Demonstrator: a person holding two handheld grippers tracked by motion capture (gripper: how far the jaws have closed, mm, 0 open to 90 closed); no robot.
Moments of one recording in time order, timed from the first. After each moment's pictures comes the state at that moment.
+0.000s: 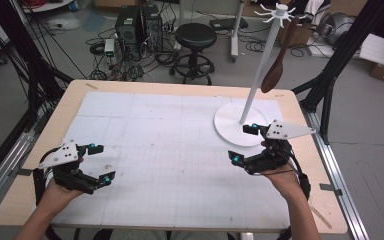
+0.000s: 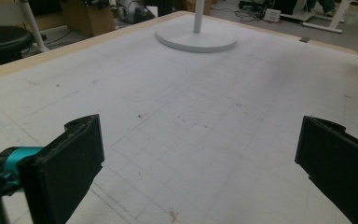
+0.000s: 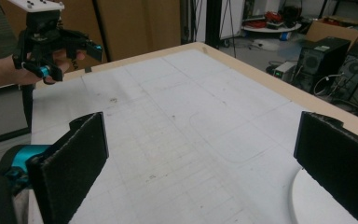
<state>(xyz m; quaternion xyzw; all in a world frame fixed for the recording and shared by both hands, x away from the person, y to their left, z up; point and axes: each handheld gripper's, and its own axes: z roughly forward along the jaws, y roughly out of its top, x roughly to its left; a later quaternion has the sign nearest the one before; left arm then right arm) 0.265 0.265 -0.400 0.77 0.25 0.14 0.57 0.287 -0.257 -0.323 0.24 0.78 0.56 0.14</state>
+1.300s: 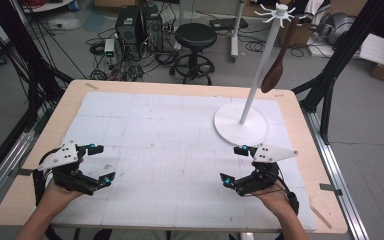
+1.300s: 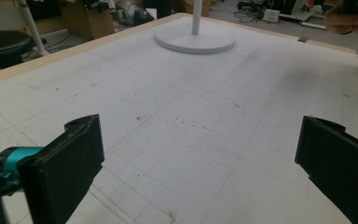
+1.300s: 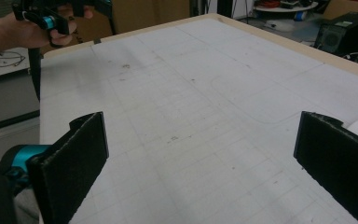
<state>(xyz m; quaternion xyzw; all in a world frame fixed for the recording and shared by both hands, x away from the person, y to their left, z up) 0.262 0.265 -0.400 0.77 0.24 0.15 0.57 0.264 -0.246 -0.379 0.24 0.79 0.55 0.12</state>
